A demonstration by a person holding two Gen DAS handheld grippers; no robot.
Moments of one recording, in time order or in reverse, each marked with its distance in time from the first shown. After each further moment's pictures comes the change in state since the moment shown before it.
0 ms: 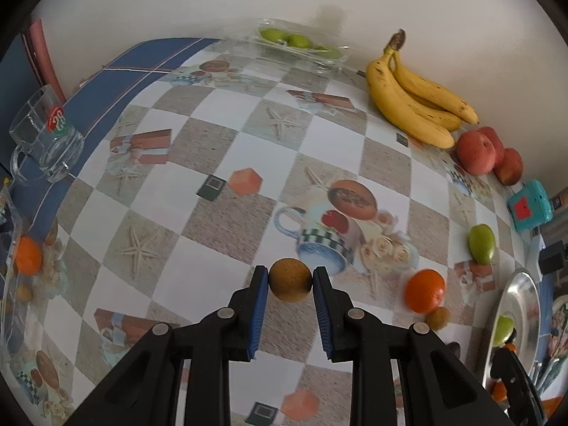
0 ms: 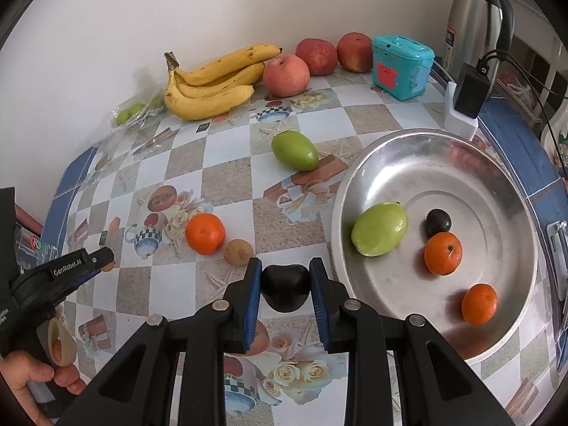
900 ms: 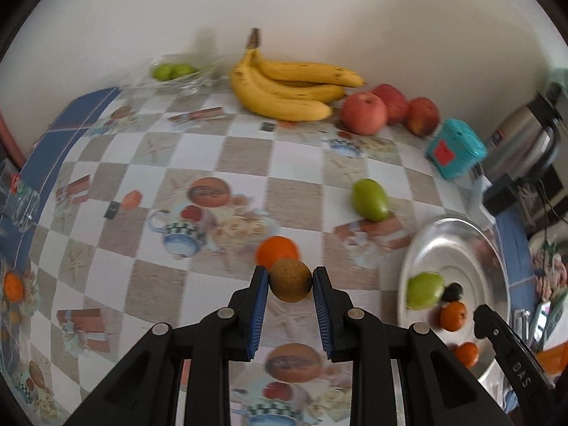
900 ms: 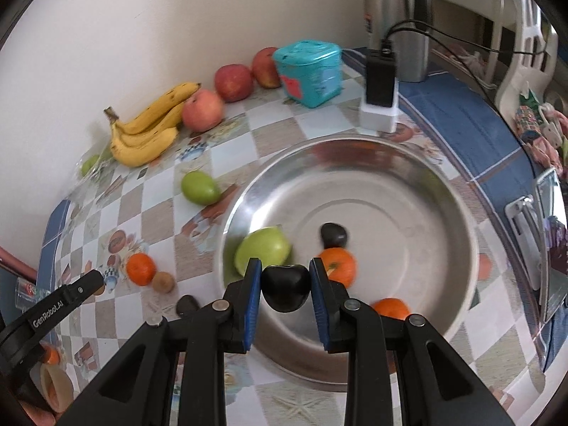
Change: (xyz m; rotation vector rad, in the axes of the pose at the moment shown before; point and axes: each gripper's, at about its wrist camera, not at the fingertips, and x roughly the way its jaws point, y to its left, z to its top) left arm -0.040 -0.128 -0.039 0.242 -0.039 -0.104; right arm -0.024 -0.102 0.007 0.167 -0.044 -0.051
